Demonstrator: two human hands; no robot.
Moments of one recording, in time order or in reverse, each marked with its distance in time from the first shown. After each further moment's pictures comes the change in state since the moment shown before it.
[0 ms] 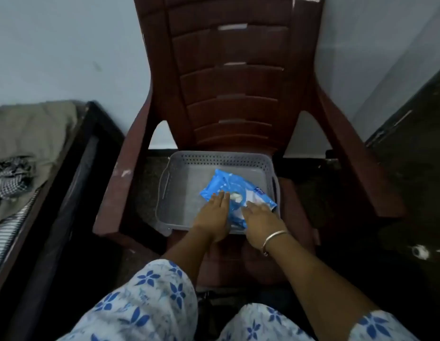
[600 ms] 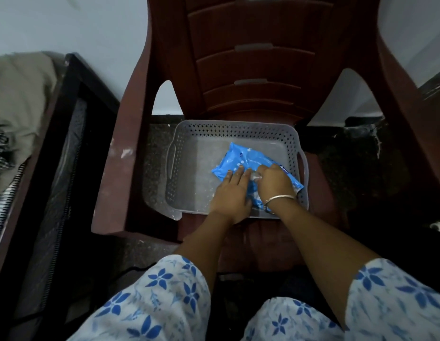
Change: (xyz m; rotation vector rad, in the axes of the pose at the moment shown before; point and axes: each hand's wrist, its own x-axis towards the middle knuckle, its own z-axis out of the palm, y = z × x) left_hand 0.031 -0.022 0.022 -0.189 0.110 0.028; right_hand 0.082 -0.010 0.004 0.306 0.211 0.324
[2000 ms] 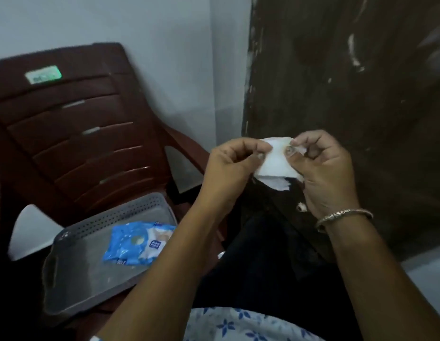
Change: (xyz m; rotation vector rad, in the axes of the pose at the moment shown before) left_hand -0.098 0.360 -0.085 -1.180 -0.134 0.682; right_hand -0.283 0.175 -0.238 1.256 1.068 -0.192
